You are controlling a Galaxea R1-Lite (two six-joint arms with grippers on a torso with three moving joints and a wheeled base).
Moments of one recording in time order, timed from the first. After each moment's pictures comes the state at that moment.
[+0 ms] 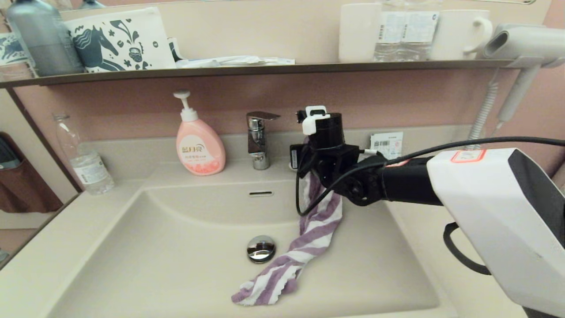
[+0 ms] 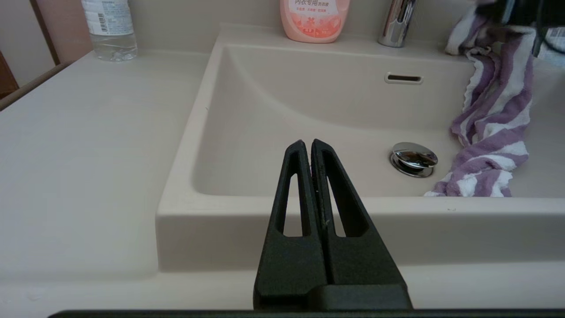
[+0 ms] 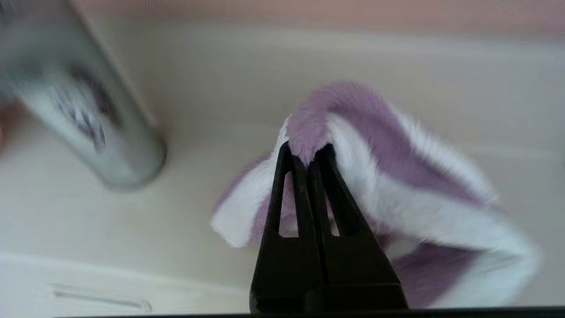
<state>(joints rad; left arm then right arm) 0.00 0.00 0.00 -0.09 0.01 -0.09 0.67 2.38 -1.97 -0.24 -0.46 0.12</state>
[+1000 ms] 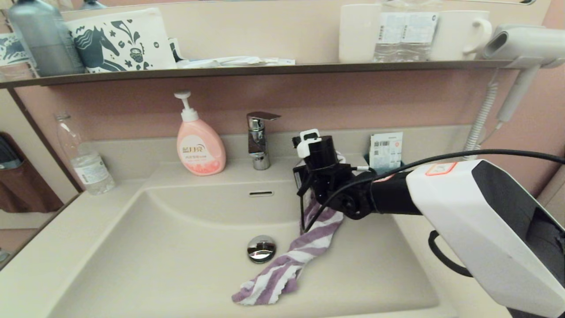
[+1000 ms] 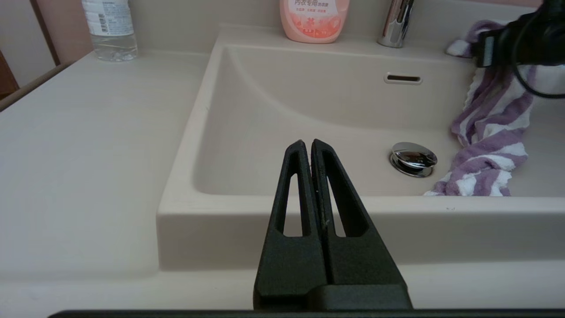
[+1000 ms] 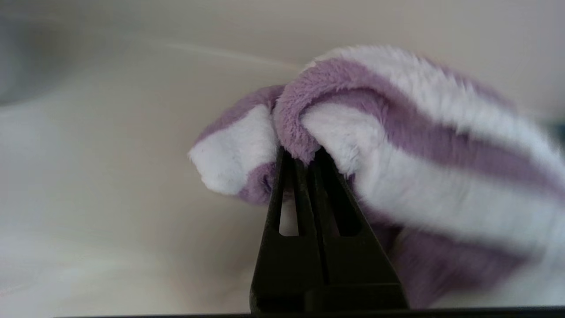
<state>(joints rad) 0.00 0.00 0.00 -0.09 0.01 -0.08 0.65 2.43 -1.90 -0.21 -0.54 0.01</state>
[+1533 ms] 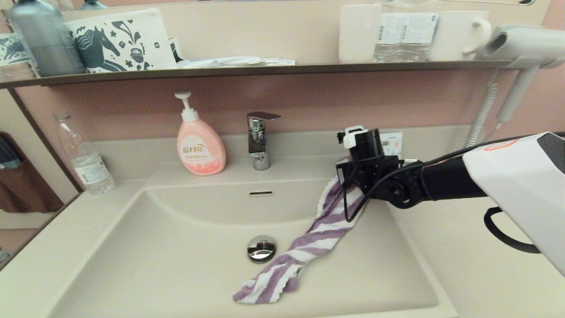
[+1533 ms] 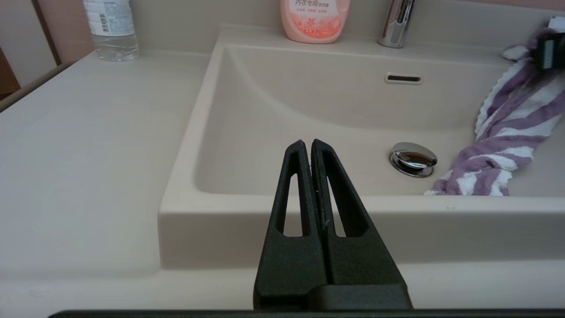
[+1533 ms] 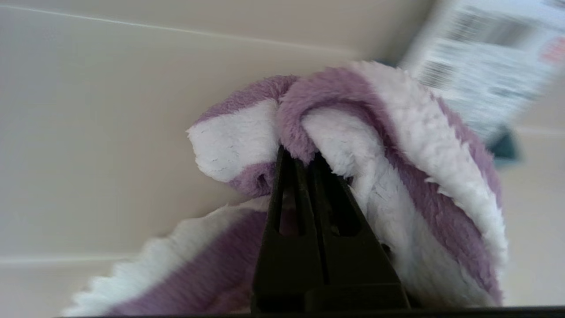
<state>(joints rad) 0.00 0.00 0.00 -0.09 0.01 -0.08 0.49 2.26 -1.60 -0.23 -0.55 0.01</state>
